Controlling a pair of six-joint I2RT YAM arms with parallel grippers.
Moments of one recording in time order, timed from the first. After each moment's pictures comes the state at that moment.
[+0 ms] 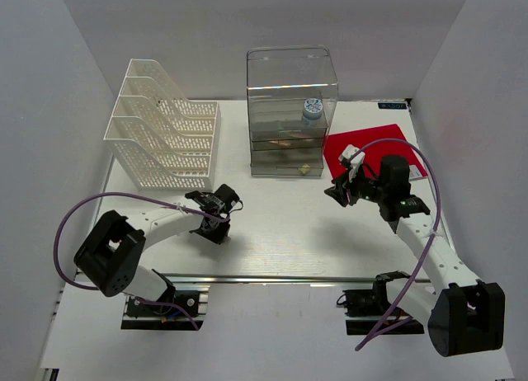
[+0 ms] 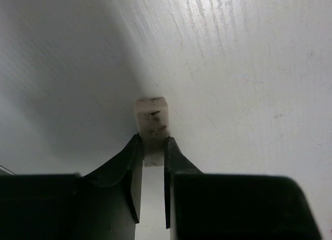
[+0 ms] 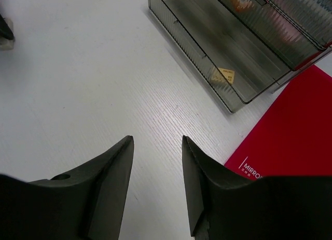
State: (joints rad) left arm -0.68 1.45 0.76 -0.76 -0.24 -1.78; right arm 0.18 1.02 0.66 -0.16 -0.72 -0.42
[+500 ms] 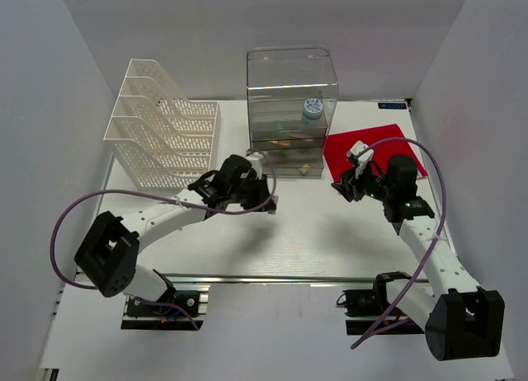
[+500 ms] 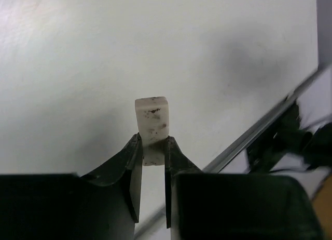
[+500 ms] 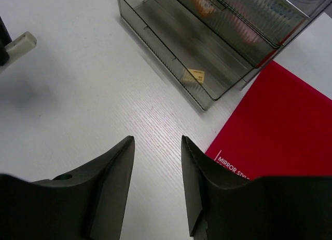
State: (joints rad) left arm -0.72 1.42 0.89 -0.19 0.21 -0.66; right arm 0.13 0.99 0.66 -0.12 -0.68 -0.41
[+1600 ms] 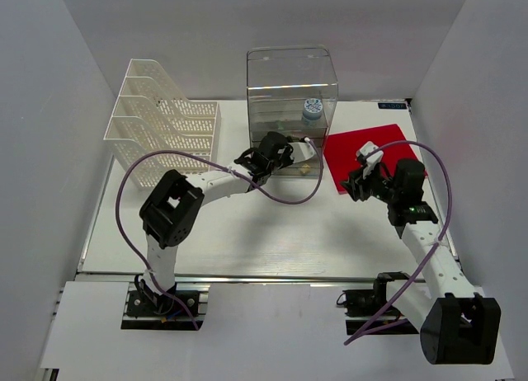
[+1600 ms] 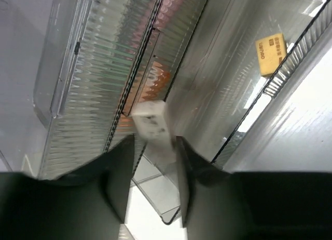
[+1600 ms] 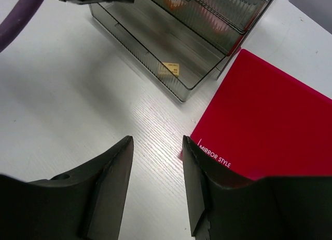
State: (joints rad) left arm -0.75 1.97 1.37 0.12 -0.20 0.71; right arm 0.05 0.95 0.61 -0.06 -0.66 -0.40
